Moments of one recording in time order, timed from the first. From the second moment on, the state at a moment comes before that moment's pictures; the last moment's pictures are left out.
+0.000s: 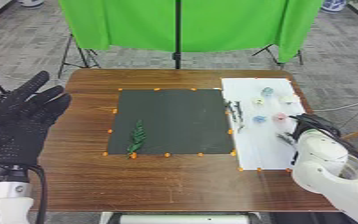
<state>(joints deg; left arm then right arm) 141.2 -44.2 -104.7 -140.9 23.0 23.3 30.2 -73.7 -27.5 45.6 -111.4 -110.2 -4.9 69.7</state>
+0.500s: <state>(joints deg) 141.7 -44.5 -105.4 -141.2 23.1 23.4 29.8 -70.8 -27.0 46.1 -115.7 -113.5 -2.7 68.9</state>
